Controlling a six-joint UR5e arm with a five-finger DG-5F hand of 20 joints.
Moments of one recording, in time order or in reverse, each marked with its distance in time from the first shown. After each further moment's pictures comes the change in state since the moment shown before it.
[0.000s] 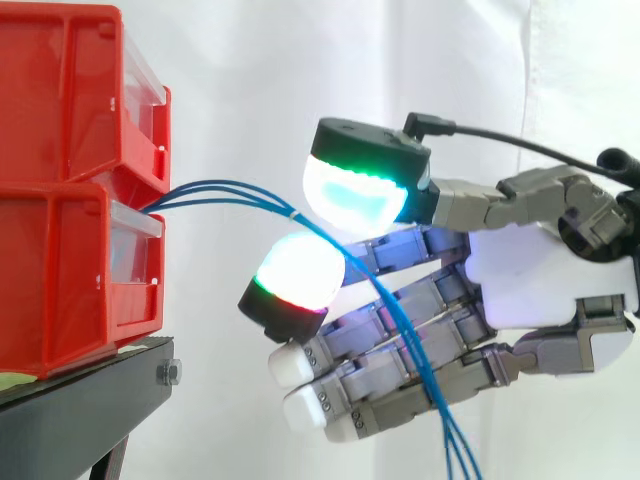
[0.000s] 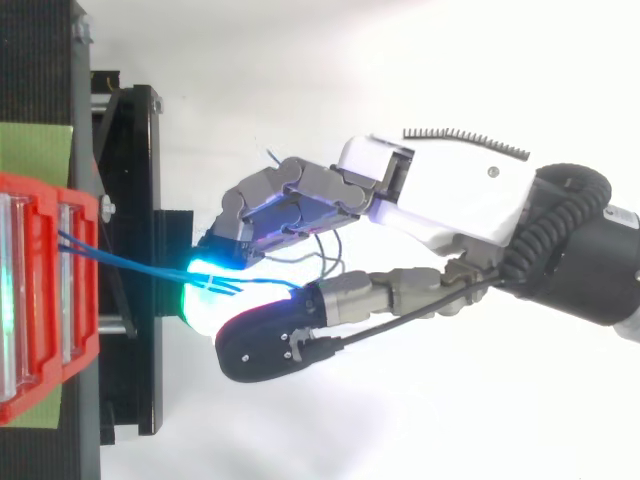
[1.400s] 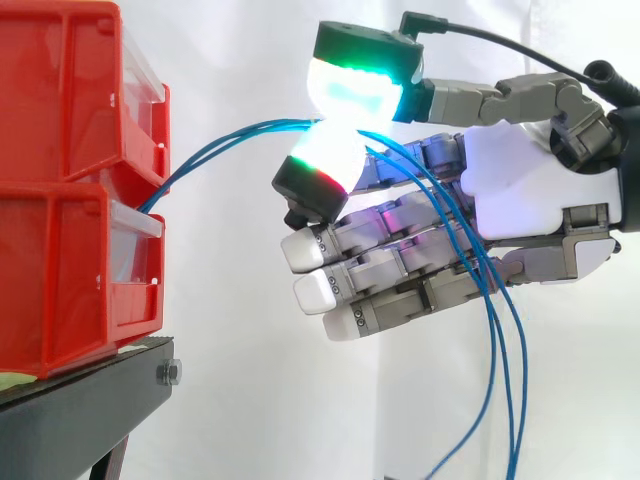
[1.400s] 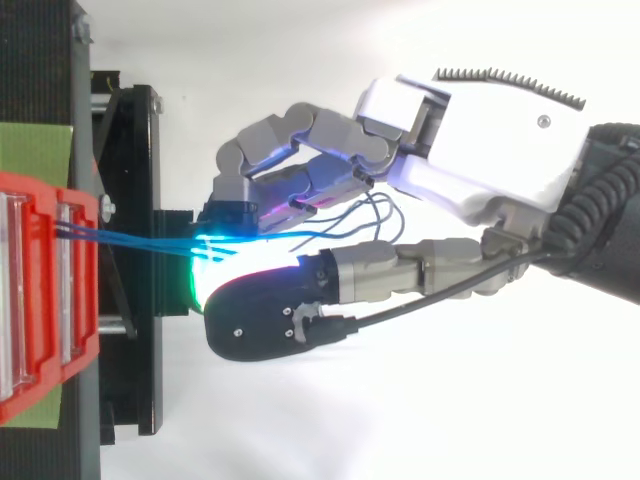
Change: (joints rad) arm -0.018 0.040 0.039 -0.039 0.004 -0.002
